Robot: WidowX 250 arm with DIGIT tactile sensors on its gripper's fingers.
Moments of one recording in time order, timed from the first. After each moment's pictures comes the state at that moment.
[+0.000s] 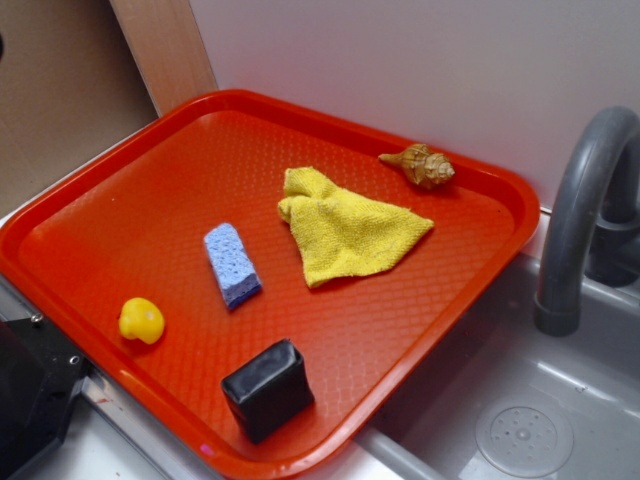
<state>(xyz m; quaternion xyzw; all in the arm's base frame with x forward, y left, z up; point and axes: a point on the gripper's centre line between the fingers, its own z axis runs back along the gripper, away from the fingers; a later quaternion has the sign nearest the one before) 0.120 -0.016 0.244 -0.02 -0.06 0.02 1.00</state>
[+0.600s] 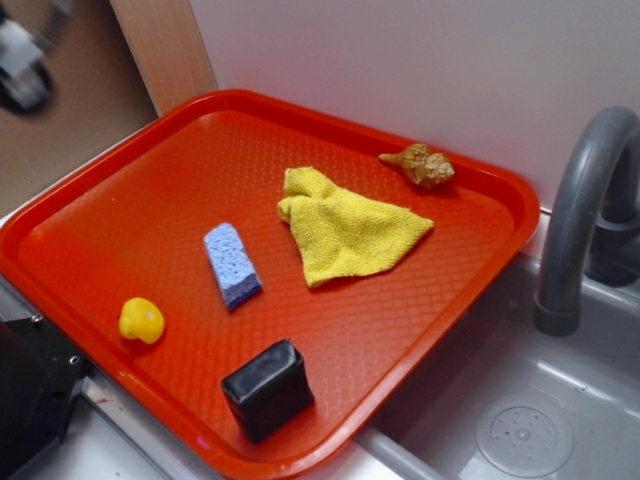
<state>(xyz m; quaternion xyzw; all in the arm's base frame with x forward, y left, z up) 0.133 -0.049 0.196 -0.02 -0.03 0.01 1.00</state>
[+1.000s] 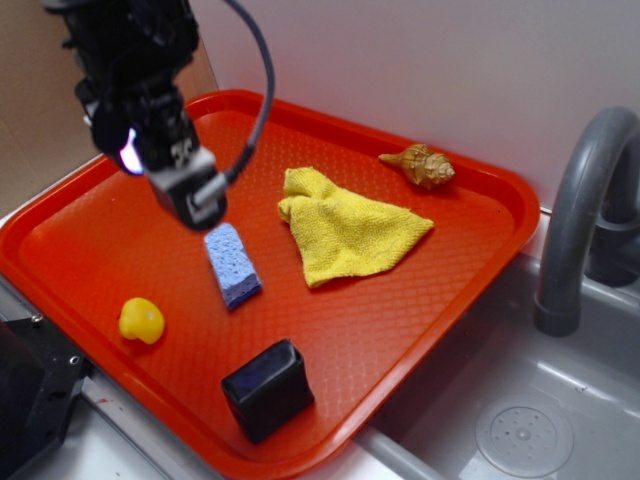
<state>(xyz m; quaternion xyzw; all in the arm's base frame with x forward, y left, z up) 0.162 -0.111 0.153 0.00 -0.02 -0.06 1.00</state>
